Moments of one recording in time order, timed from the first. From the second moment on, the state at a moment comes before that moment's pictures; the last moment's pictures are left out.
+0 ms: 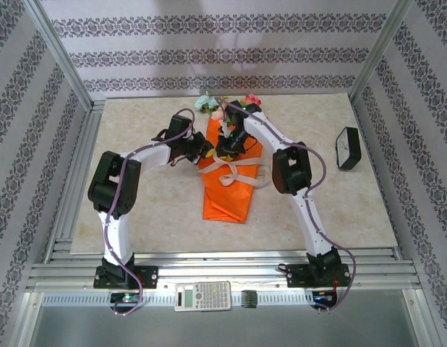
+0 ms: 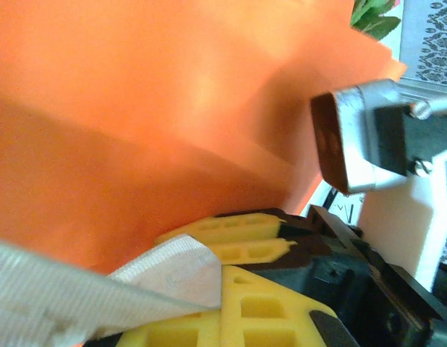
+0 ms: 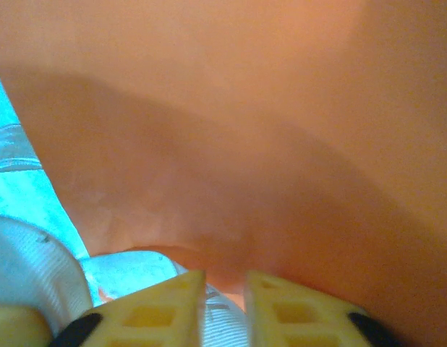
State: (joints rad) left arm -0.31 2.00 1.32 -0.11 0.56 -1.21; right arm 0.43 2.56 2.36 -1.27 -0.55 0.31
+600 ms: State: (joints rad) left arm -0.31 2.16 1.44 -0.12 0.59 -1.20; right arm 0.47 2.25 2.11 -1.17 -0.31 0.19
